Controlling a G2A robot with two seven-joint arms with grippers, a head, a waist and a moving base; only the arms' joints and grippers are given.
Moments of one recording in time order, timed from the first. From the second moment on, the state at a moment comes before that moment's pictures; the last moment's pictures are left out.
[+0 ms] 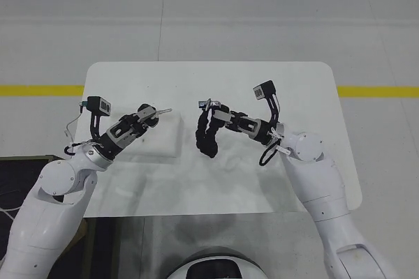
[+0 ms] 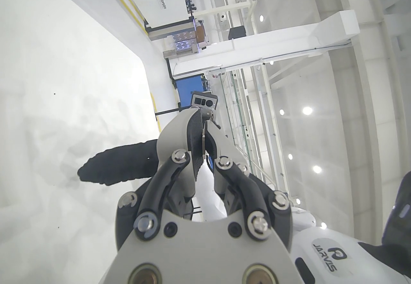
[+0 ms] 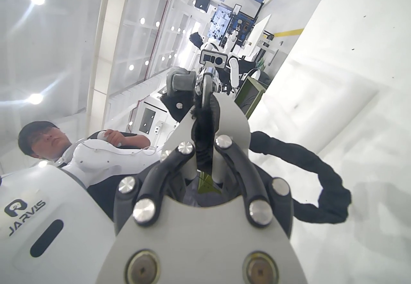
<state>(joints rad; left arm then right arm) 1.48 -0.91 -1.48 -1.85 -0.51 -0.23 -0.60 -1.06 -1.40 1.24 -1.36 0.21 -0.49 0.99</state>
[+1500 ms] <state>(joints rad) 1.56 -0.97 -1.52 -1.91 -0.48 -0.20 -0.68 -1.10 -1.37 1.16 -1.44 0.28 -0.49 1.05</state>
